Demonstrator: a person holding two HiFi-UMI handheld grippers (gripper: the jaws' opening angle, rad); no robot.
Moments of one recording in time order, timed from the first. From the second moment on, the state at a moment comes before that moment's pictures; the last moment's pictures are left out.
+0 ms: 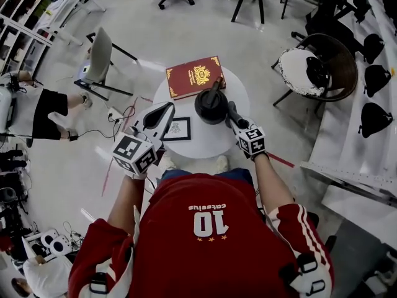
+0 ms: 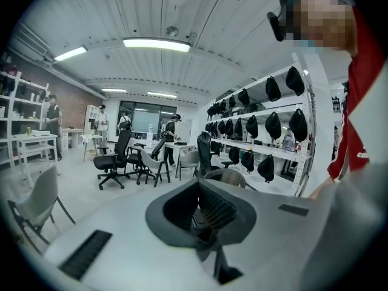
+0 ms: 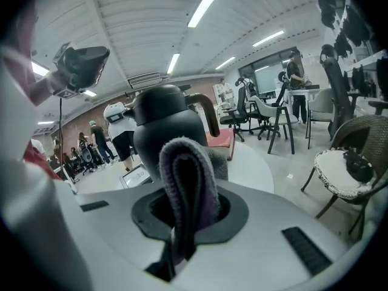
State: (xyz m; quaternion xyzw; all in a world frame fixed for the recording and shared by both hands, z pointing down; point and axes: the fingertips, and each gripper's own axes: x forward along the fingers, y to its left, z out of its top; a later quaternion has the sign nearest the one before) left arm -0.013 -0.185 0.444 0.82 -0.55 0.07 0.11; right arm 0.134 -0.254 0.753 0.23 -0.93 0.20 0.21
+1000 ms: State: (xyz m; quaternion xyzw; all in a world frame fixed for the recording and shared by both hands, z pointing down) left arm -0.095 -0.214 0.447 0.89 -0.43 0.05 0.12; right arm 0.113 -0.233 0.749 0.41 -0.86 0.26 0.19
